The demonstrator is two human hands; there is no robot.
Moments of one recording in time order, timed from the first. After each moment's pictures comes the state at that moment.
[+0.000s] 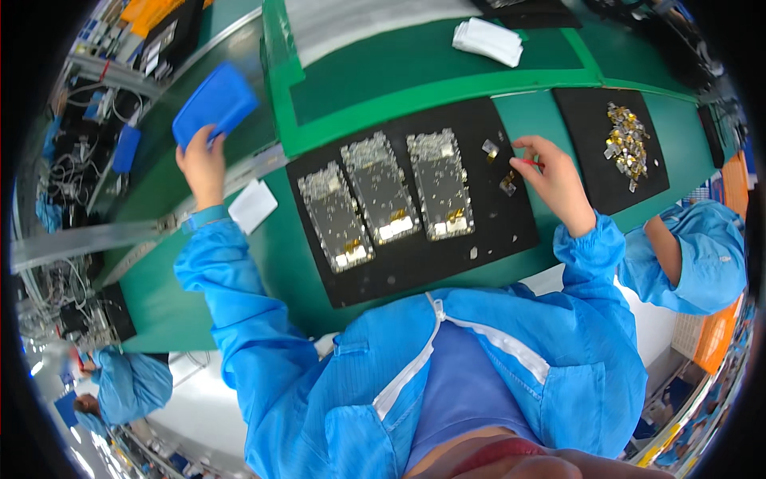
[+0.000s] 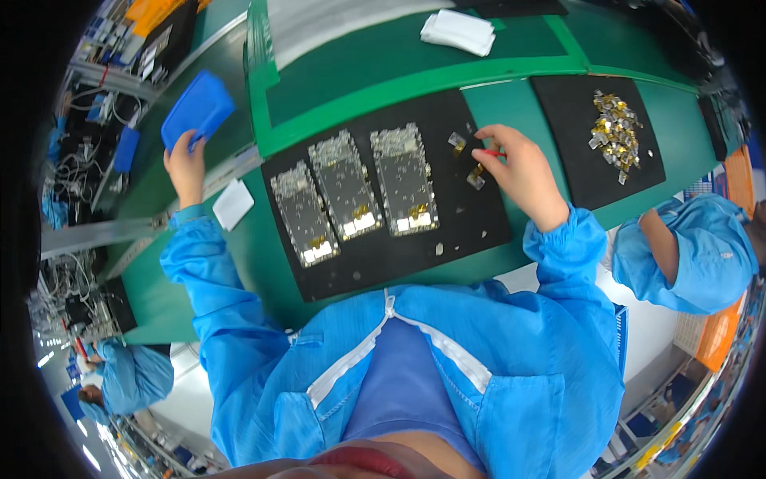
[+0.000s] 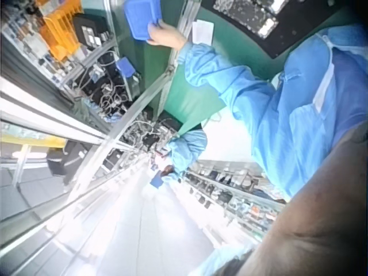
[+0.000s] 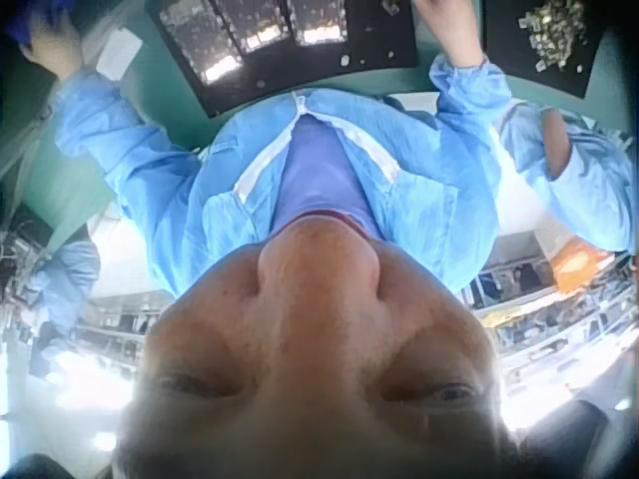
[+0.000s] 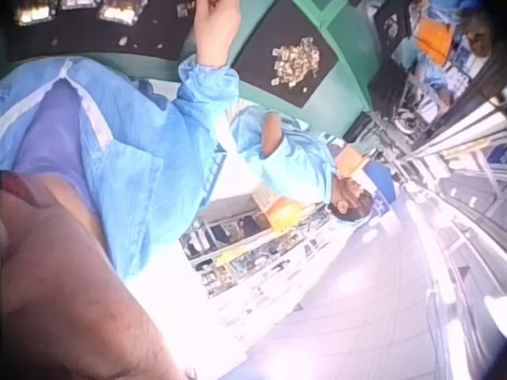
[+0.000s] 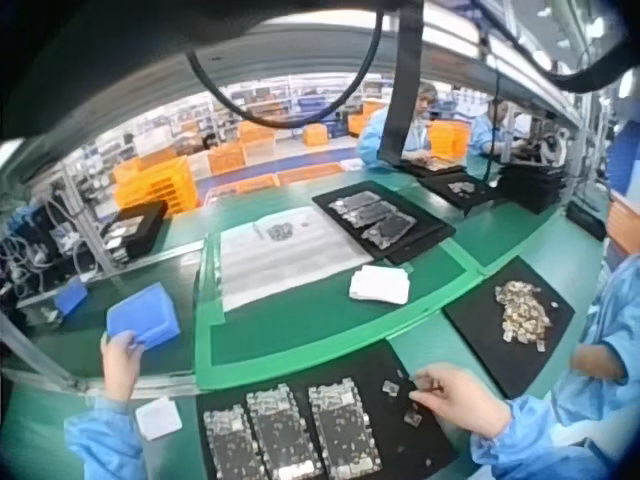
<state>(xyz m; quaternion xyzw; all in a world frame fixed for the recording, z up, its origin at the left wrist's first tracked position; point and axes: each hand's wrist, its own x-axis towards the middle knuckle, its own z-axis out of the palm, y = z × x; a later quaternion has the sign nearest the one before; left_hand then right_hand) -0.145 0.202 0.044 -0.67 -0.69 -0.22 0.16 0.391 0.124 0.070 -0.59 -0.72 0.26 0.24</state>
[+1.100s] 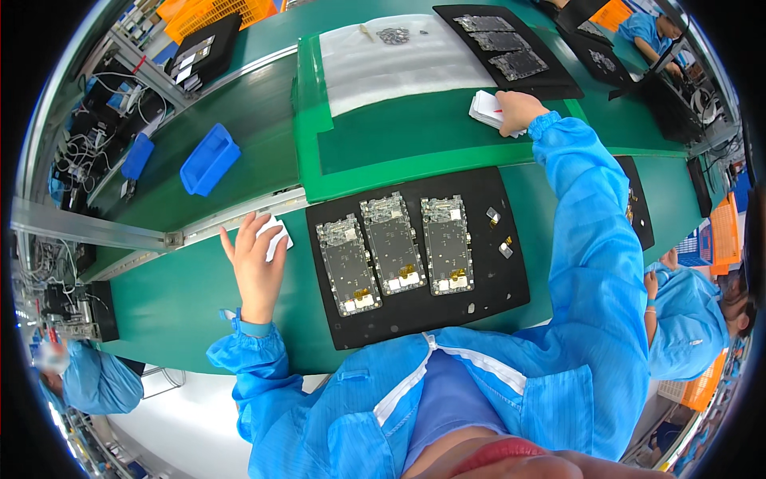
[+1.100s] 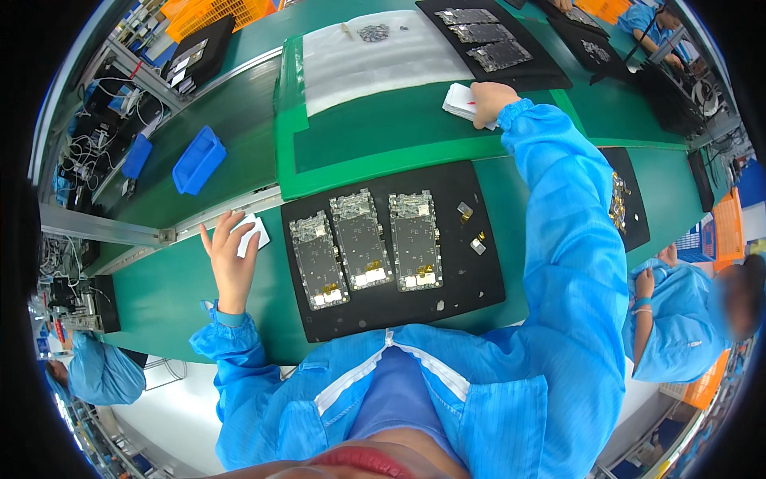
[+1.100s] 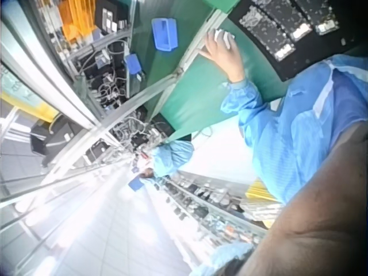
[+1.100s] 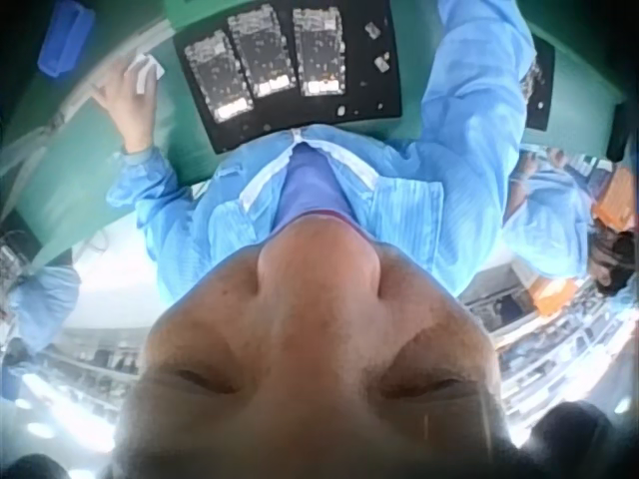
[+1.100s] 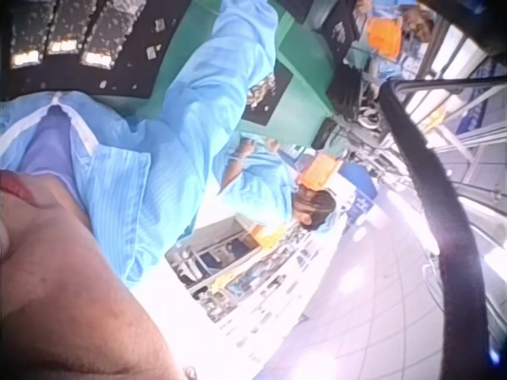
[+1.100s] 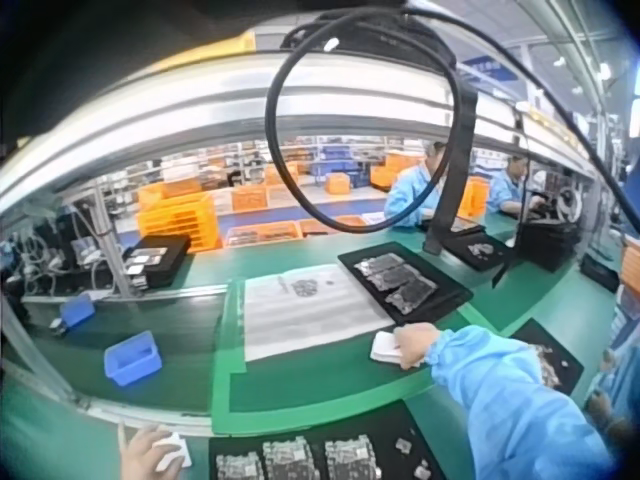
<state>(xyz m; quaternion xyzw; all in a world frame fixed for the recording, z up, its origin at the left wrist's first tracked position) -0.054 0.071 0.073 -0.70 -0.66 -0.27 0.07 0.369 0.368 0.085 -0.57 -0.81 0.04 -0.14</state>
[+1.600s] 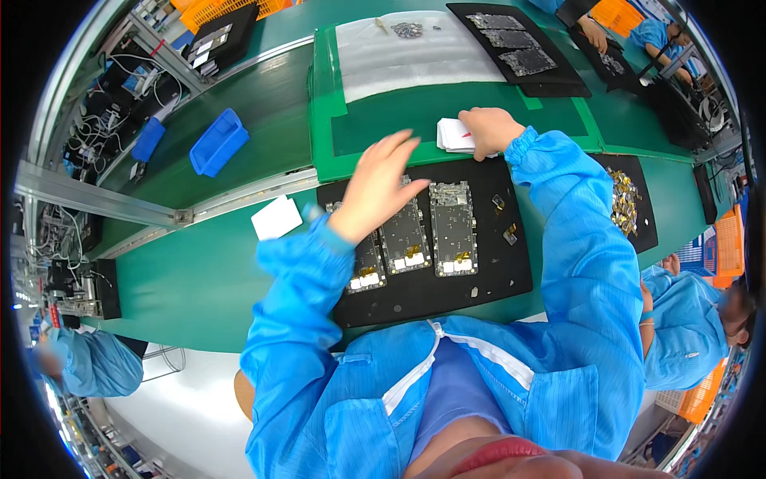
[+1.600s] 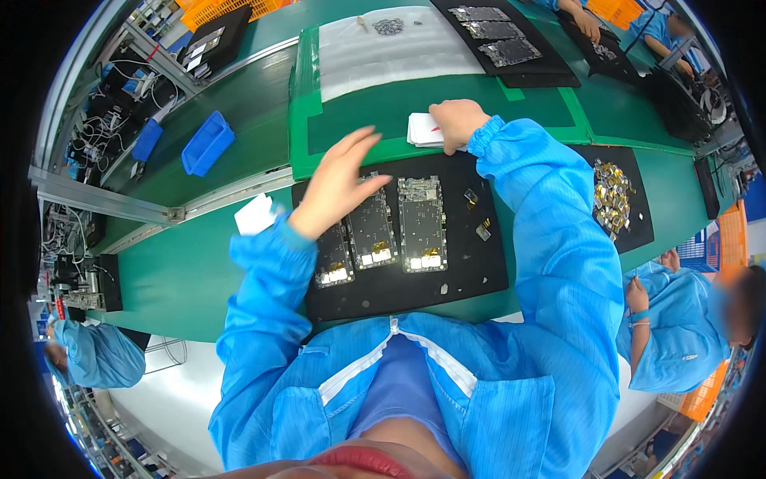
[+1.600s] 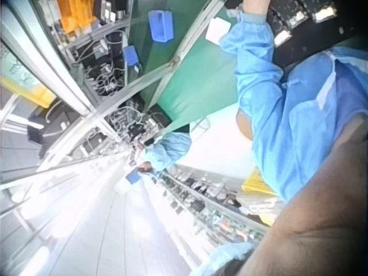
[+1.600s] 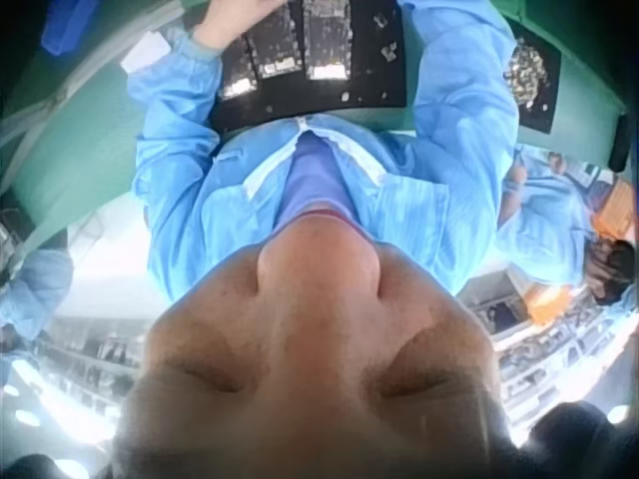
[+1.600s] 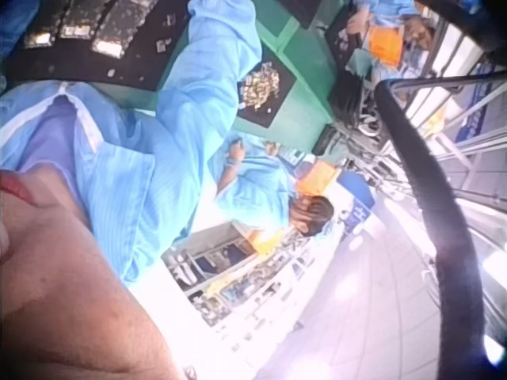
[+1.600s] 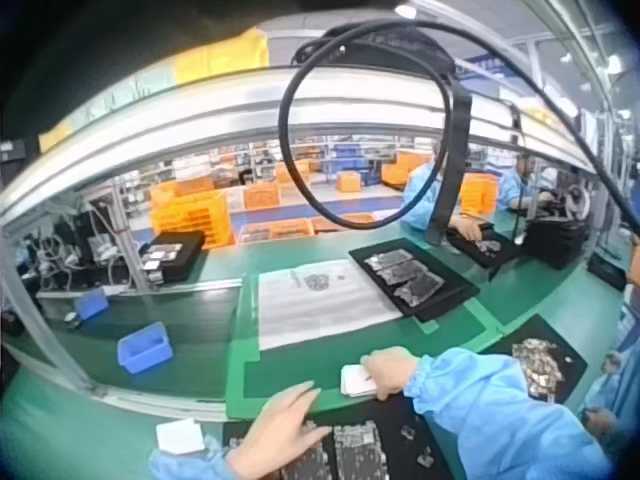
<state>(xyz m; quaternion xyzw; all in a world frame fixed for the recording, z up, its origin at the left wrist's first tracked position) 0.074 0.163 0.080 -0.81 -0.47 -0.33 -0.12 0.301 0.304 0.079 -0.43 -0.89 0.05 -0.13</state>
